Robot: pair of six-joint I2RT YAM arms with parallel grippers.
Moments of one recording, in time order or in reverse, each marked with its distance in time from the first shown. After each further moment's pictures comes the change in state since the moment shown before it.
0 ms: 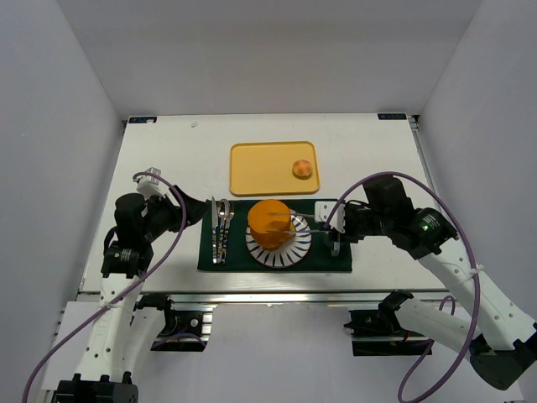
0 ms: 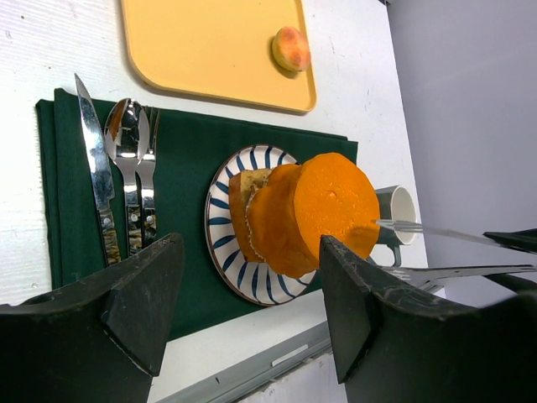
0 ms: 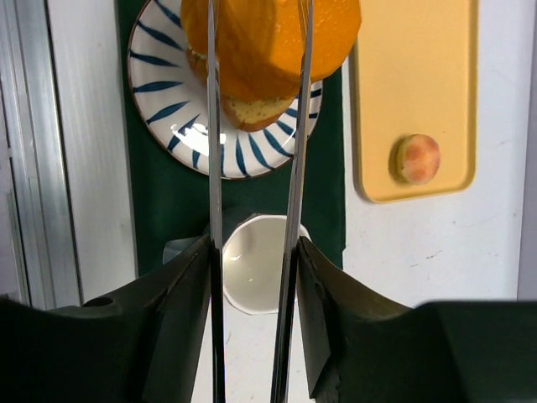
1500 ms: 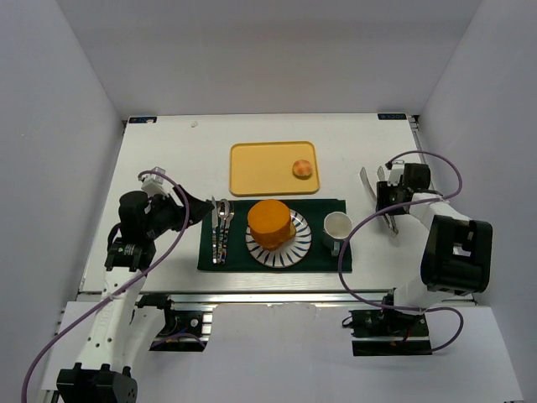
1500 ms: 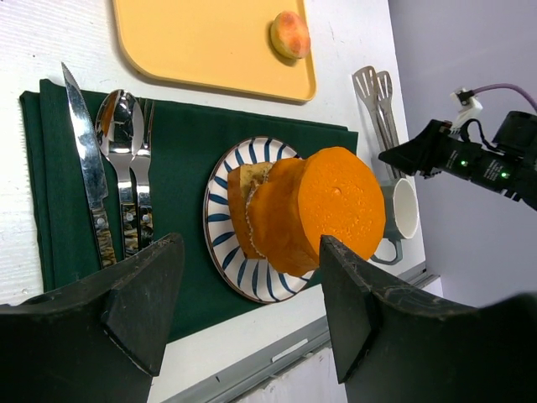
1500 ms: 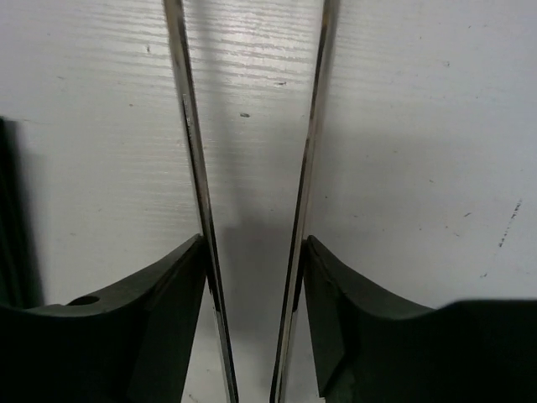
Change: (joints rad) left arm 0.000 0.051 -0.031 0.054 0.039 0.000; right arm -0.771 0.621 -0.225 0.652 0.238 0.738
